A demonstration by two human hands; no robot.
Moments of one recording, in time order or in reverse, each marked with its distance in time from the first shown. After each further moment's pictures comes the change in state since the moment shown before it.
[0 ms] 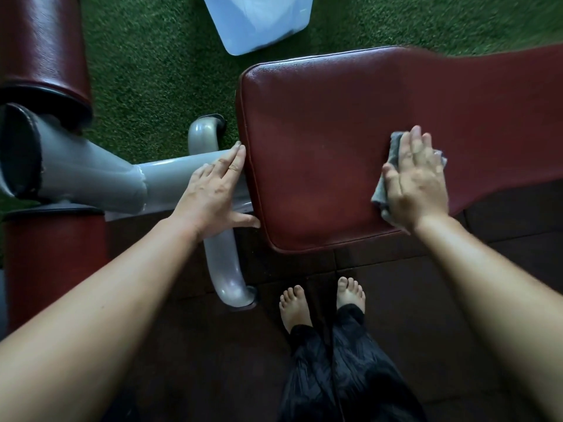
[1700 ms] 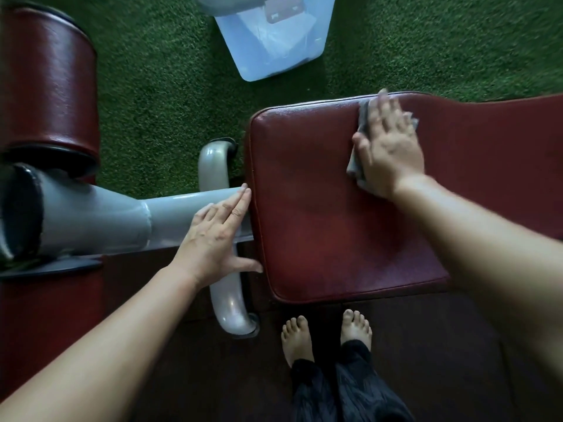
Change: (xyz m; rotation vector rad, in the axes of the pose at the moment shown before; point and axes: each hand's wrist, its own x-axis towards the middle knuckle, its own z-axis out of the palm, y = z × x) left_hand 0.003 -0.005 0.005 -0.011 -0.019 -0.025; right_hand 0.133 -0.070 -0.032 -0.044 0.030 -0.251
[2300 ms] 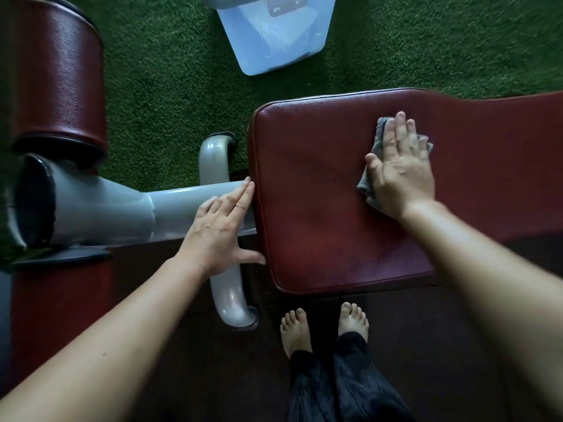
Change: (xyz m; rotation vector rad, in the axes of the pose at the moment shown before) left_hand -0.001 0.002 -0.003 0.002 -0.016 -0.027; right_hand -0.043 0.006 0.008 -0.007 -0.029 0.148
